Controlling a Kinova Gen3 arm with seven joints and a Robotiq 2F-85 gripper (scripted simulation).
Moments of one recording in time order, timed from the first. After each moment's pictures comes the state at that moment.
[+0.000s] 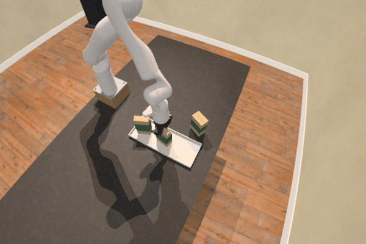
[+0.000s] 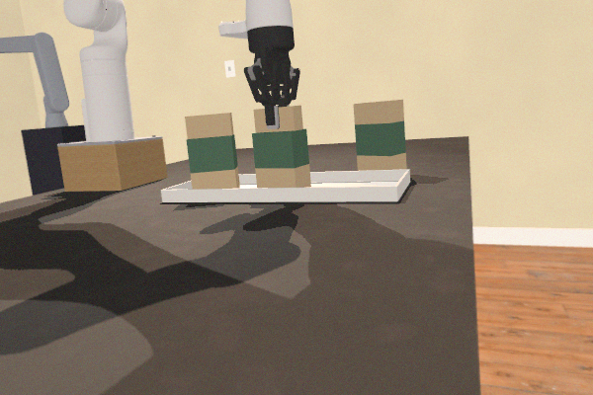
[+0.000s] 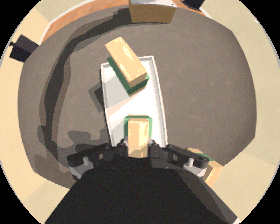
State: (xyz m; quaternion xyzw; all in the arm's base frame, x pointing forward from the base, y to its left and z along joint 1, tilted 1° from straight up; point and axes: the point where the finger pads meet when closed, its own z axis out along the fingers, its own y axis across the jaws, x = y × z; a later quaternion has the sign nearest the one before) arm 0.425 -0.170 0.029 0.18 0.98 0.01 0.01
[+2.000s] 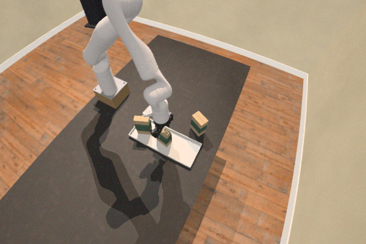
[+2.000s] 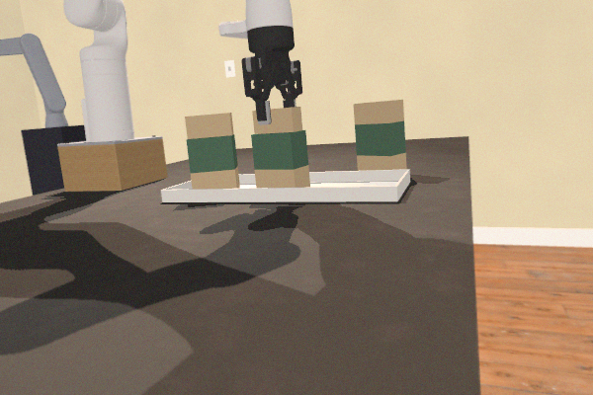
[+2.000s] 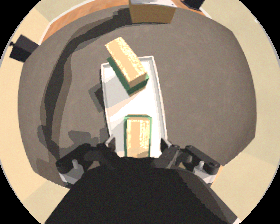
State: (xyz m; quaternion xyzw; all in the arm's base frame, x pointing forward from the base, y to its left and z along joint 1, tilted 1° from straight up) arm 0.424 -0.170 0.029 0.18 0.98 0.01 0.01
